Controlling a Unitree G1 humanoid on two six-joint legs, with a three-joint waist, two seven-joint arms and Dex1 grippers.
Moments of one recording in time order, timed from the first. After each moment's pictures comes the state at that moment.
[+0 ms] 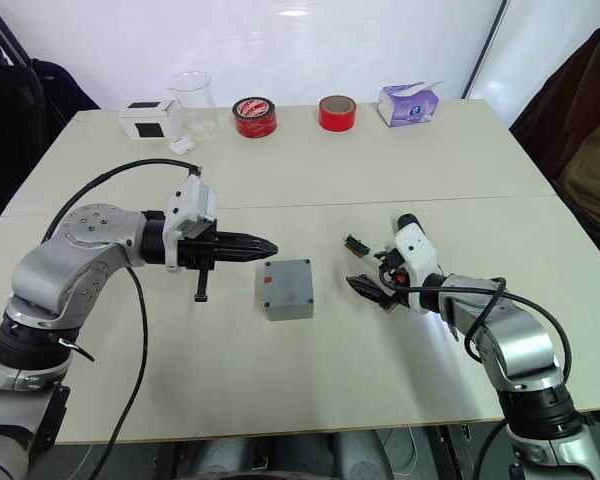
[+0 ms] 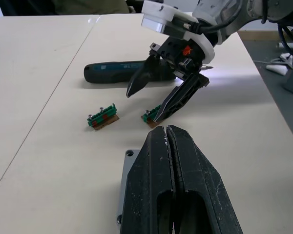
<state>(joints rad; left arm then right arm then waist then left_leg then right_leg) -0.59 0.67 -0.10 -0.33 -0.49 0.65 -1.13 -0.23 -0.64 -0.02 -0.33 0.41 0.82 0.64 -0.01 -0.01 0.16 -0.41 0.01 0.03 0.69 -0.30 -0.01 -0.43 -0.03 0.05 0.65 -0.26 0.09</state>
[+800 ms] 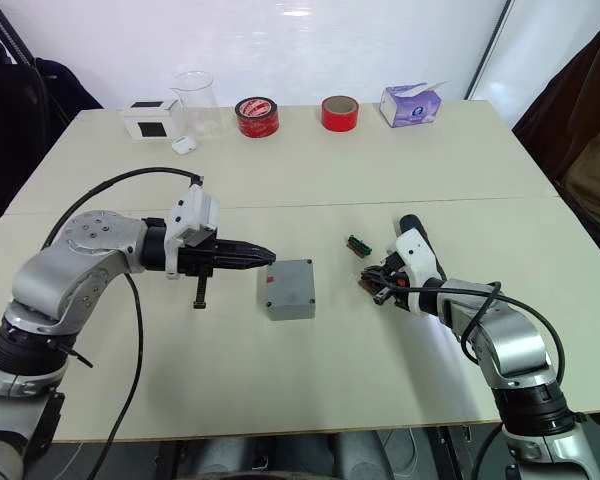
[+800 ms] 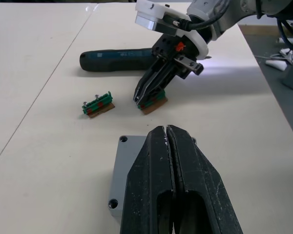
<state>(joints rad) -0.56 0.69 -0.12 -0.34 -0.49 0.64 -1.12 -0.23 -0.63 -0.01 -0.27 0.40 0.80 0.64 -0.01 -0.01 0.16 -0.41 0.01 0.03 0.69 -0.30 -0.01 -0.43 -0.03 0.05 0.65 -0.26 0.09</state>
